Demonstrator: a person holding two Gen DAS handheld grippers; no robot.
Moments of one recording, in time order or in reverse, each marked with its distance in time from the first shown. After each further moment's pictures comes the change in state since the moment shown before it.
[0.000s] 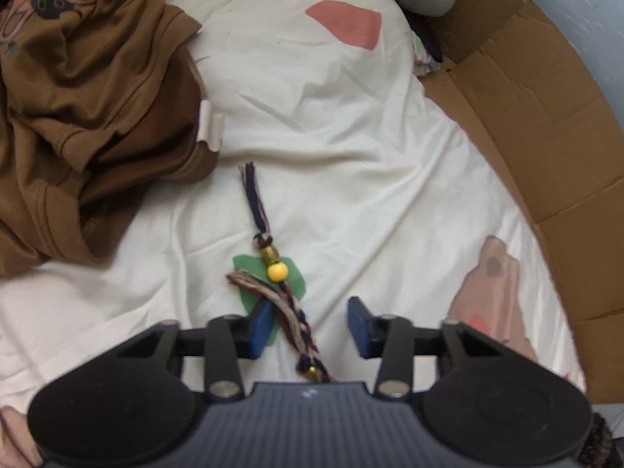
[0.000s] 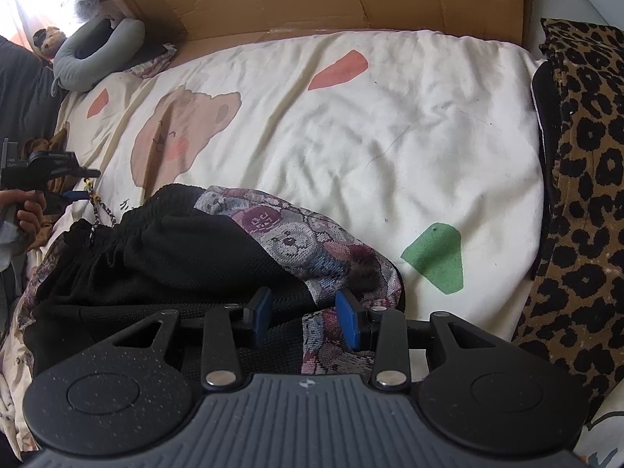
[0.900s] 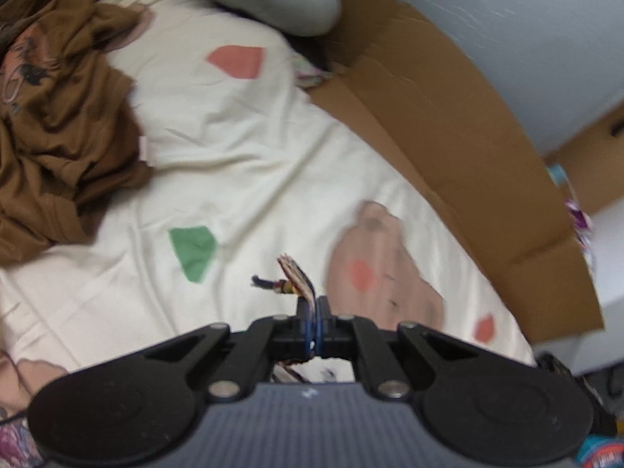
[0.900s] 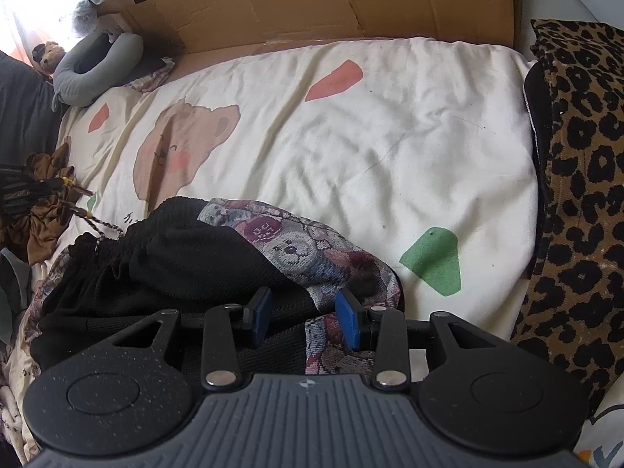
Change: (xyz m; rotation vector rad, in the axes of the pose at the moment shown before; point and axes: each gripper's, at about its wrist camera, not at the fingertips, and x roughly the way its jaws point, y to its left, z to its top) left arm -0.101 -0.039 -0.039 0.162 -0.011 -0.219; right arm -0.007 -0.003 -0.001 0.028 -0.032 0.008
